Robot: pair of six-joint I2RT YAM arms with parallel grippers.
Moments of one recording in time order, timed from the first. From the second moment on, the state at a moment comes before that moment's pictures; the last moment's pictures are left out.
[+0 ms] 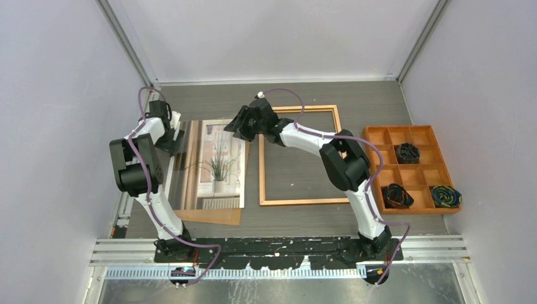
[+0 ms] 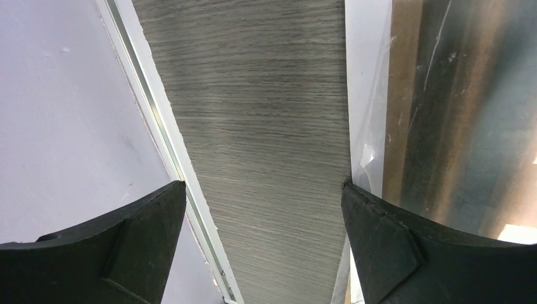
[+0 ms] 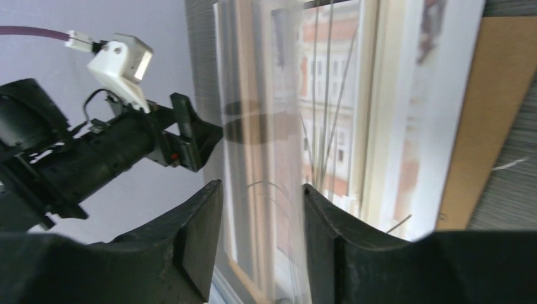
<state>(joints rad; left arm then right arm) 0.21 1.91 1.30 -0.53 -0.27 0.48 0.75 2.22 1.69 0.01 -0.18 1.11</state>
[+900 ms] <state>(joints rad) 0.05 1.73 1.55 -0.82 -0.20 0.51 0.23 1.78 1.48 -0.32 -0.52 0.89</state>
